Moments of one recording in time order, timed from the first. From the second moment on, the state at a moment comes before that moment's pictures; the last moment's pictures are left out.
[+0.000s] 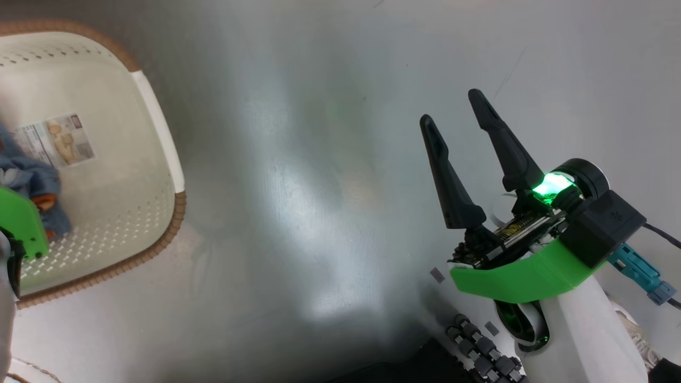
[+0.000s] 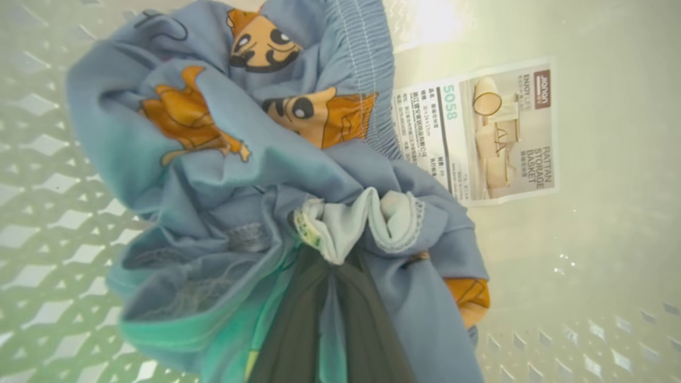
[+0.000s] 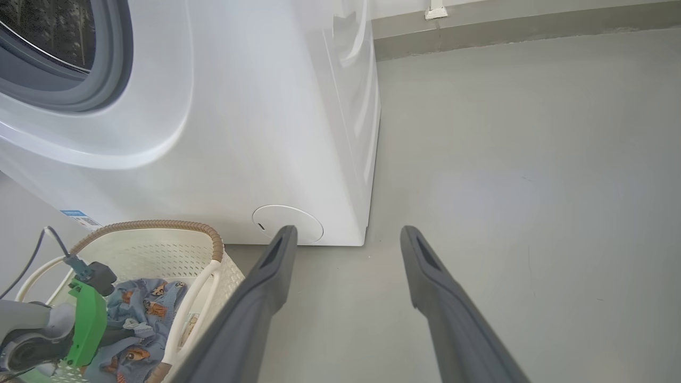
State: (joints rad) left arm -0.99 0.40 -0.47 1.28 -0.48 0.05 0.01; right arm -0.39 -0.05 0.26 -0.12 0.28 0.13 -0.26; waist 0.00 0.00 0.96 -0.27
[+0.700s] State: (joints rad) left arm -0.90 0.28 -0.38 1.26 -0.59 0.05 -0.24; right arm -0.36 -0.05 0.19 -0.07 0.18 0.13 -0.26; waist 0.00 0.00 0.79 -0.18
